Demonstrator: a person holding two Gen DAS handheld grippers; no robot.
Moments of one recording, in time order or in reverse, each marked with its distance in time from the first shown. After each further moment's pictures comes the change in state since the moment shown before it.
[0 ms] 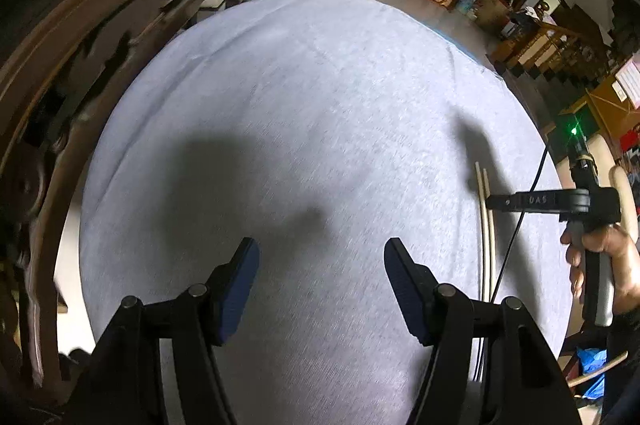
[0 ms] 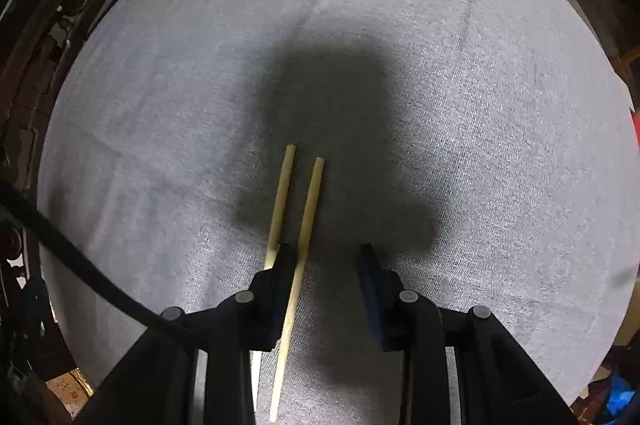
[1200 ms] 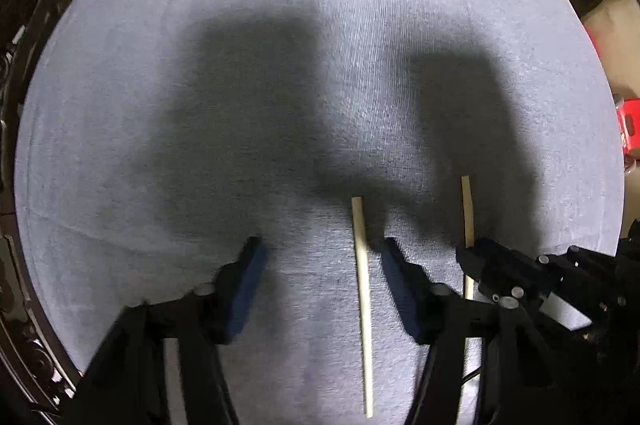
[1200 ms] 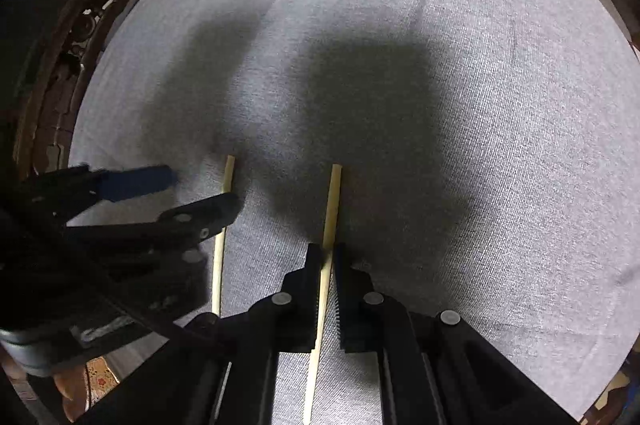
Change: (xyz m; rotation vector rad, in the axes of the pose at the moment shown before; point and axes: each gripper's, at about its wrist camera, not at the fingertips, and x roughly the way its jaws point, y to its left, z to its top) left arm 0.182 -0.219 0.098 0.317 0.510 0.194; right arm -0.017 -0.093 0.017 0.029 0.030 0.181
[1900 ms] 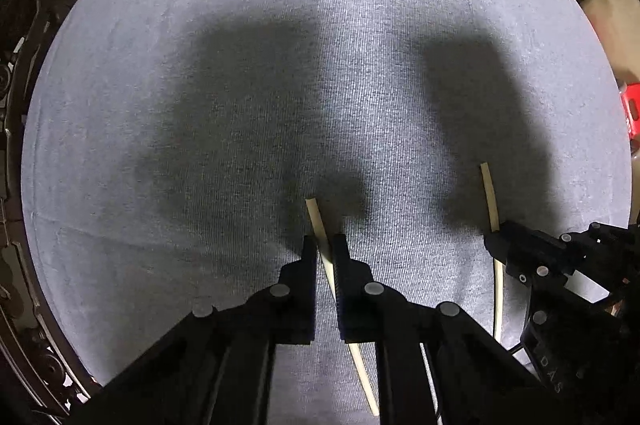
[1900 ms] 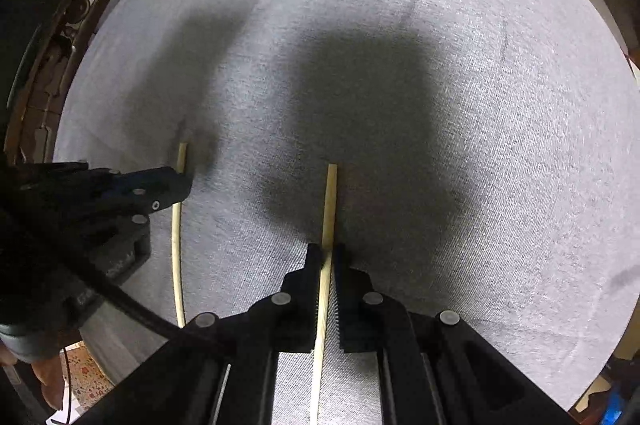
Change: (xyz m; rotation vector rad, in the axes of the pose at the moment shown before) left arm -0.013 -0.005 0.007 0.050 -0.012 0.031; right arm 0.008 -0.015 -0.012 -0.050 0.037 -0.072
